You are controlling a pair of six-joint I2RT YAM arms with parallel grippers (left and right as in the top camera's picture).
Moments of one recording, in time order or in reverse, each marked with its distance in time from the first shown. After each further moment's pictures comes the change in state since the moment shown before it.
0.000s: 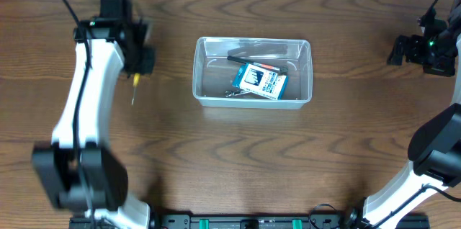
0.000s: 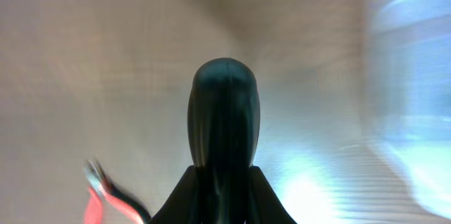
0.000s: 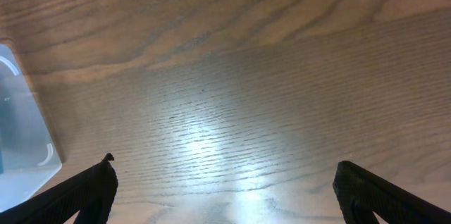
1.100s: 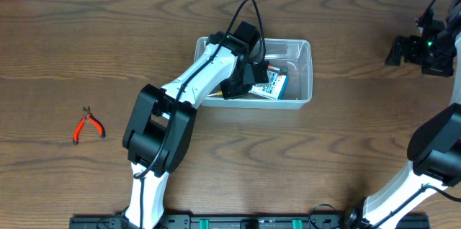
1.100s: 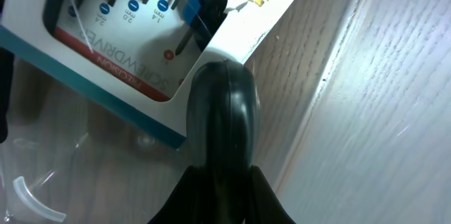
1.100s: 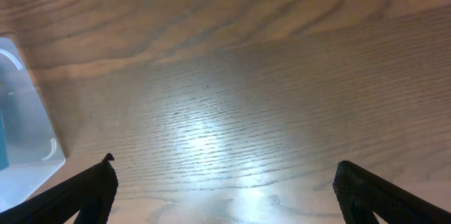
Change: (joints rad) left arm -0.493 0.424 0.052 0.084 0.094 0.649; right arm 0.008 0.000 0.000 -0.014 -0.003 0.000
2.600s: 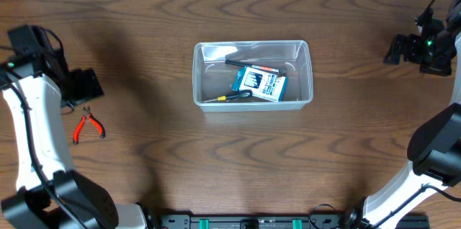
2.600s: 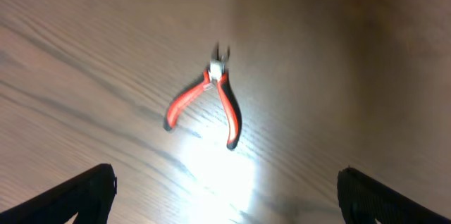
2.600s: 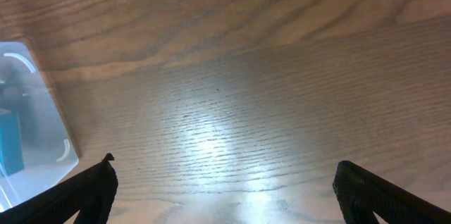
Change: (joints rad) left arm 0.970 -0.552 -0.322 -0.063 -0.153 -0.864; right arm 0.000 0.000 0.000 0.008 -0.033 0.000
